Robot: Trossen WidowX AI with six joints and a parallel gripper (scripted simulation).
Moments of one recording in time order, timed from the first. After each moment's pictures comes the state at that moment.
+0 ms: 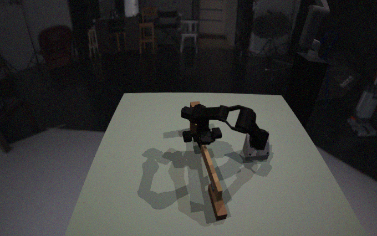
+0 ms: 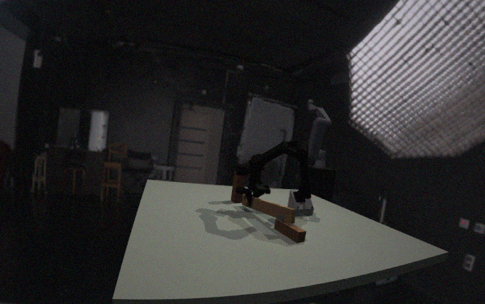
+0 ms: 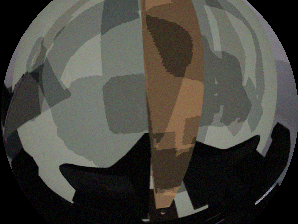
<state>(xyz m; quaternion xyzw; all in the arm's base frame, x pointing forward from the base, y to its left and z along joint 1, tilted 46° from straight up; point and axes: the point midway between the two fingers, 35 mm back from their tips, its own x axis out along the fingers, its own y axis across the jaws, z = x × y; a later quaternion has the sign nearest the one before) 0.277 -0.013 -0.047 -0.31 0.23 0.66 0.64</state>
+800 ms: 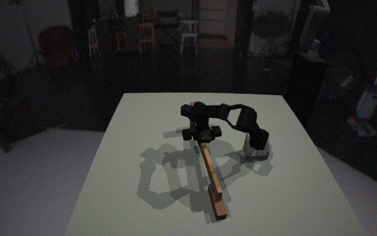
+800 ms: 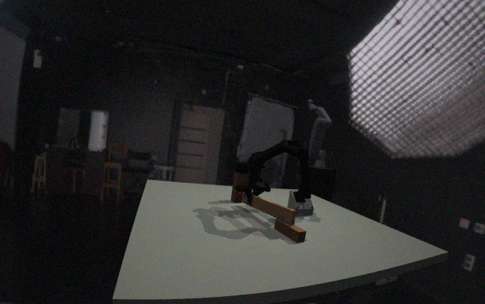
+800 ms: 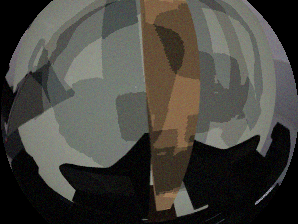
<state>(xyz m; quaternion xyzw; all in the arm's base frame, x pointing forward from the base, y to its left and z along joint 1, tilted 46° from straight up) 0.278 -0.021 -0.038 -0.31 0.23 0.66 0.64</state>
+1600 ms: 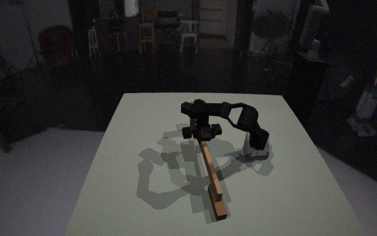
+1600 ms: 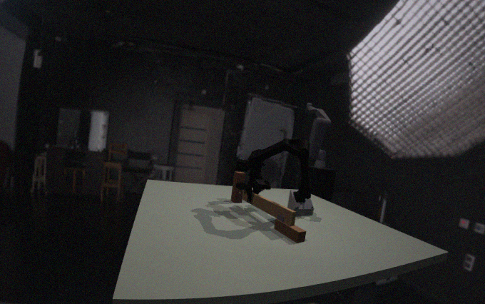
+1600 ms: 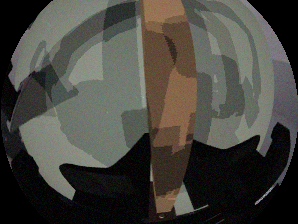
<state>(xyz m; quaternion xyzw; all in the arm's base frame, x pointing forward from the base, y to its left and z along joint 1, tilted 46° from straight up) 0.278 -0.029 -0.030 -0.31 0.23 0.66 0.64</state>
